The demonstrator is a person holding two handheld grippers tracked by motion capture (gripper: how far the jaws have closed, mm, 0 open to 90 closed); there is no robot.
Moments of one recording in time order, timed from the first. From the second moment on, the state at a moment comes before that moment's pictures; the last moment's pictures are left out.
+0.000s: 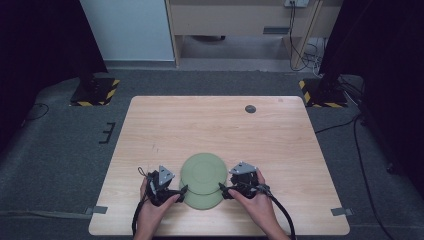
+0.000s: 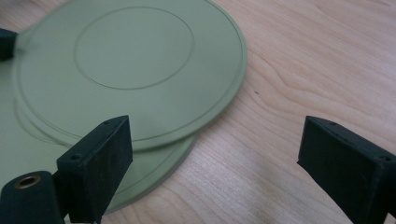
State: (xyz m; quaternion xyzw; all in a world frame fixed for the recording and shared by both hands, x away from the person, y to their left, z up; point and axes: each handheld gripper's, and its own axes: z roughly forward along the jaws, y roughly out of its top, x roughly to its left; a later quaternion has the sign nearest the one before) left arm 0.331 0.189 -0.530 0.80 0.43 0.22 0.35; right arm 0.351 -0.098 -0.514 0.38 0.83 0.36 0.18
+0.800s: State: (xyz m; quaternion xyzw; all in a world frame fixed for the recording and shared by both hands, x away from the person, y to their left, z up) left arm 0.329 0.179 -0.530 0.81 0.41 0.21 0.35; right arm 0.431 -0.084 -0.478 0.36 0.87 0.33 0.07
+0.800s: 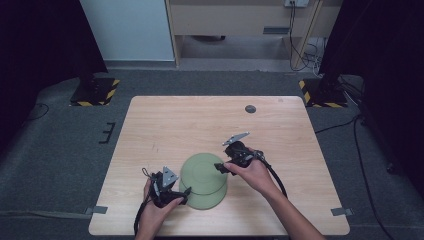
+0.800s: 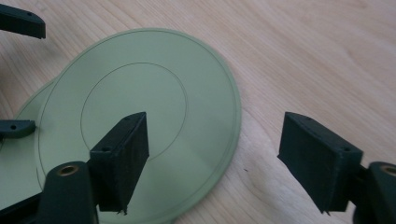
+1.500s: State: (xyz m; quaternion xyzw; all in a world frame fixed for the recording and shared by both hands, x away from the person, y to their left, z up) left arm 0.333 0.179 -0.532 0.81 0.42 0.21 0.36; right arm 0.458 -0.050 -0.506 0.37 0.88 0.30 0.03
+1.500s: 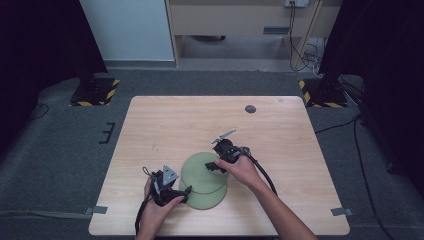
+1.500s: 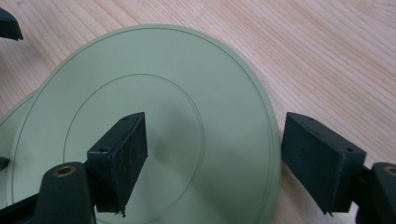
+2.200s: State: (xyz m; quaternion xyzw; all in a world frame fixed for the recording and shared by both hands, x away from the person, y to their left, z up) left arm 0.333 0.179 -0.532 0.81 0.42 0.21 0.36; right arm 0.461 -0.052 -0.499 0.36 0.88 0.31 0.02
